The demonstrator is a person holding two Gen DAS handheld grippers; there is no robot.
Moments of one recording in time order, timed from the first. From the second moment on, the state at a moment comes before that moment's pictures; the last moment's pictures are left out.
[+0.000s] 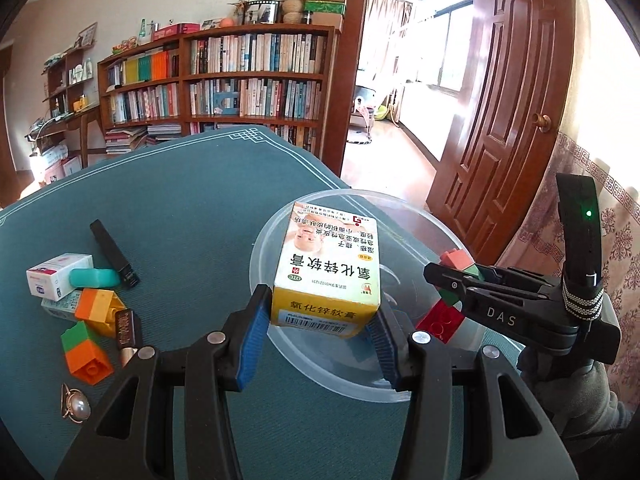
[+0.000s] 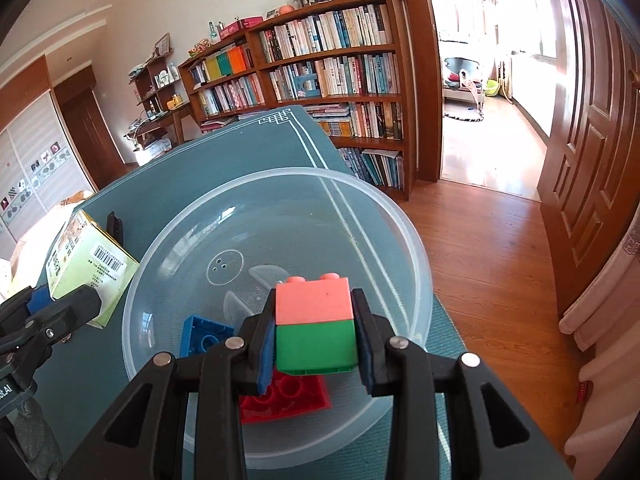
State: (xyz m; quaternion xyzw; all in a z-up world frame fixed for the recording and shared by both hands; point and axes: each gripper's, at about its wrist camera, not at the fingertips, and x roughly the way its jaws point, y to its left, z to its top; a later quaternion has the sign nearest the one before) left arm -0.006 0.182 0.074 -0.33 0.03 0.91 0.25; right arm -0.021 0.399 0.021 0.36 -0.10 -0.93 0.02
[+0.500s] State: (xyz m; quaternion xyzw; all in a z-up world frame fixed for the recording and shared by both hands) left arm -0.015 0.175 0.055 -0.37 -0.02 0.89 0.26; right arm -0.018 0.396 0.025 0.35 -0.10 -0.93 0.01
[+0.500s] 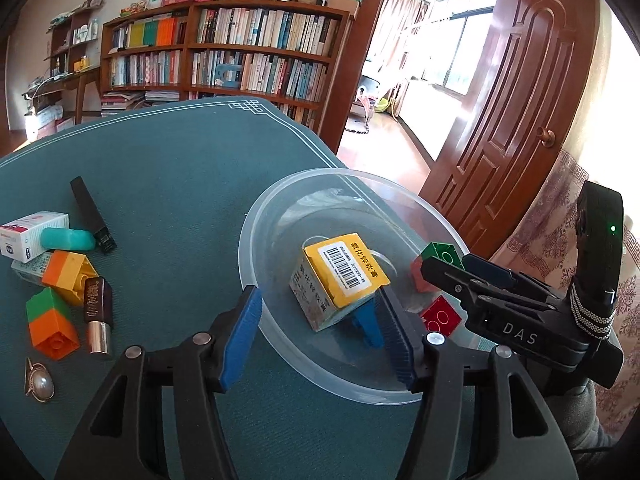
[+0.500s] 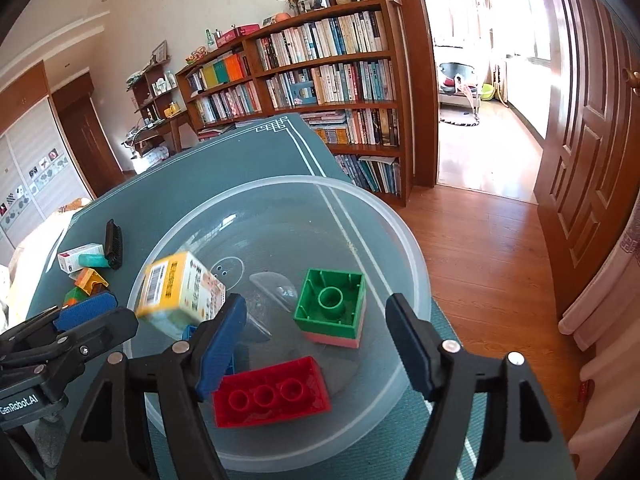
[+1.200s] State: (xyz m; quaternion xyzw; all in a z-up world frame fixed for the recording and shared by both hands) left arm -0.011 0.118 0.063 -0.34 -0.05 0.92 0.17; right arm -0.007 0.383 0.036 0.33 -0.11 -0.94 -0.01
